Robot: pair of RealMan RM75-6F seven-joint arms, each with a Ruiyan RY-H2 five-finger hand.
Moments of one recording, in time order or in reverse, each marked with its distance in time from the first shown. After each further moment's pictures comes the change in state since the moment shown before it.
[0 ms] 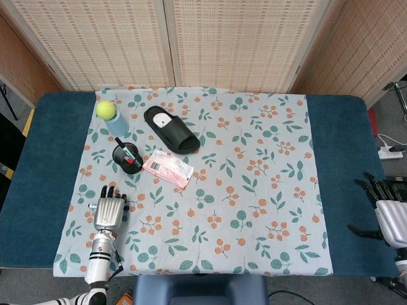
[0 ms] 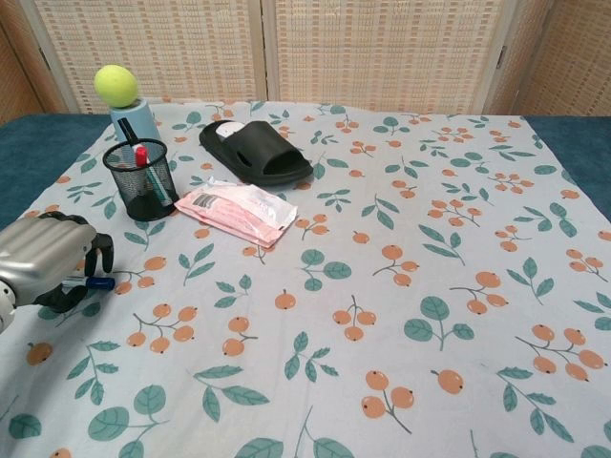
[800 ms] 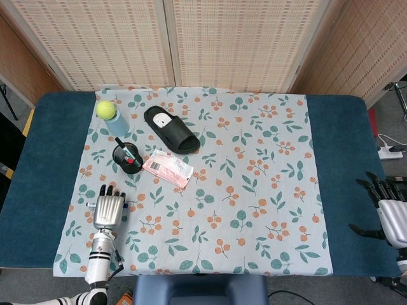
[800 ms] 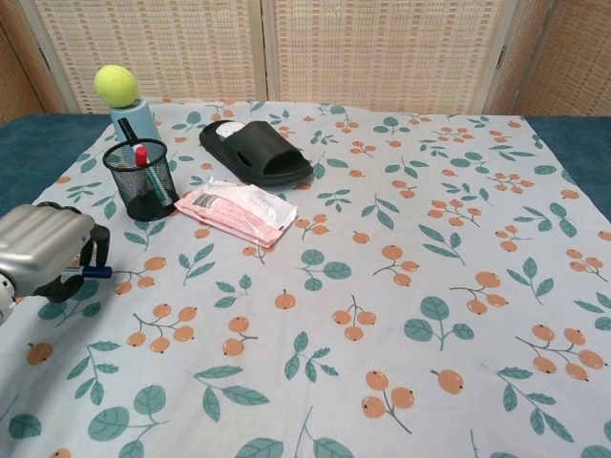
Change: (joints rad) left arm -0.008 -0.005 0.007 0.012 0.039 0.055 0.009; right arm -0.003 0.004 0.003 0.003 0.003 0.004 0.014
